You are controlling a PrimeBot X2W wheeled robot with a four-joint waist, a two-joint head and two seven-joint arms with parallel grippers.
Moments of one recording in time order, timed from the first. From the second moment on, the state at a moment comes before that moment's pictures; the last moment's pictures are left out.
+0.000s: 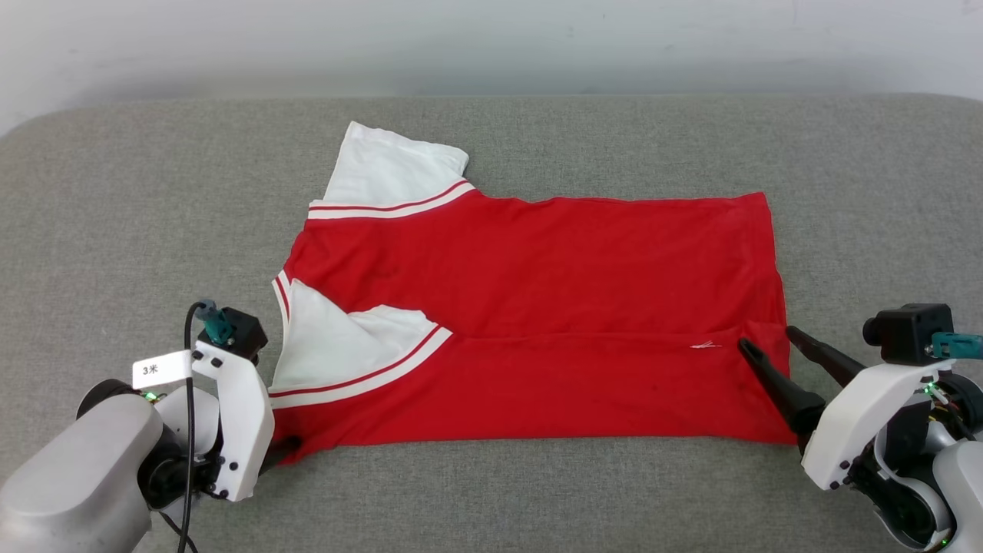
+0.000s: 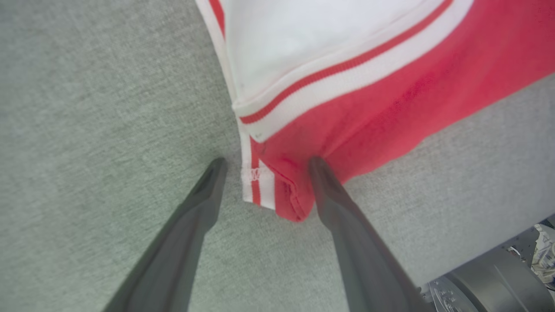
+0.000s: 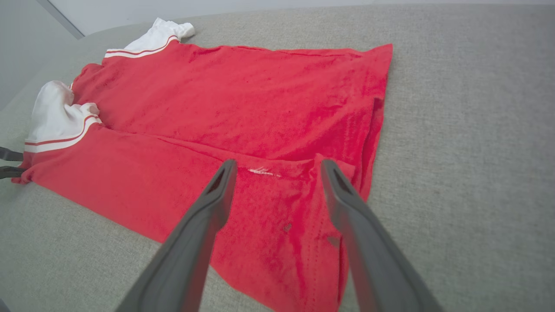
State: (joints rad) left arm -0.62 0.70 -0.90 0.47 -0.97 -0.13 0.67; right arm -0.25 -0.45 0.29 0.19 0.67 0.13 0.22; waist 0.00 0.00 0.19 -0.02
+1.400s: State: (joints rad) left arm -0.68 0.72 -1.02 0.32 -0.96 -0.13 0.48; right arm -0.35 -0.64 0.43 0.24 0.69 0.13 0.78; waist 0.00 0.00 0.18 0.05
